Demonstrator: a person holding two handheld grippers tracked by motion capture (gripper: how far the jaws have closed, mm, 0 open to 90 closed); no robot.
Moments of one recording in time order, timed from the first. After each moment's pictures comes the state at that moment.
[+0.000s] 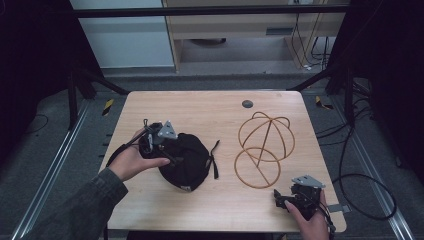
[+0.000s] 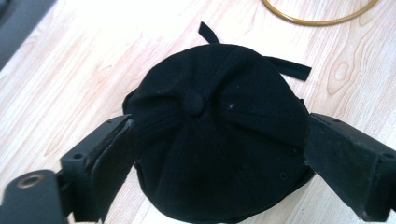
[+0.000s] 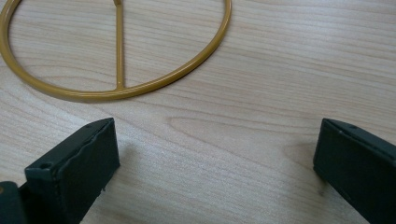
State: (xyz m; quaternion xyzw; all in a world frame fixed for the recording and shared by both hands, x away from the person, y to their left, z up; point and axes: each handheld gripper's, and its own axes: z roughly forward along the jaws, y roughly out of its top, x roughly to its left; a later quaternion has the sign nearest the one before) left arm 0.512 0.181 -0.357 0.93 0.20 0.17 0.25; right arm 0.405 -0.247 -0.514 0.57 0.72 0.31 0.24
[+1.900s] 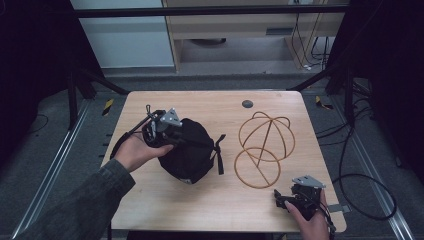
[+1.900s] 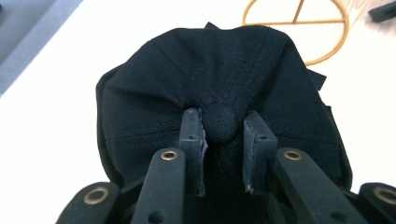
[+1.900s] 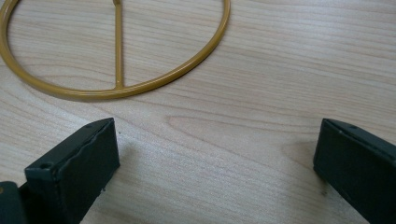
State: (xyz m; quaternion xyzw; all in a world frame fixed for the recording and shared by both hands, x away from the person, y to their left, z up) left arm 0.518 0.168 -0.317 0.93 0.20 0.15 0.28; right arm 0.404 -0.248 -0.514 0.57 0.72 0.31 0.24
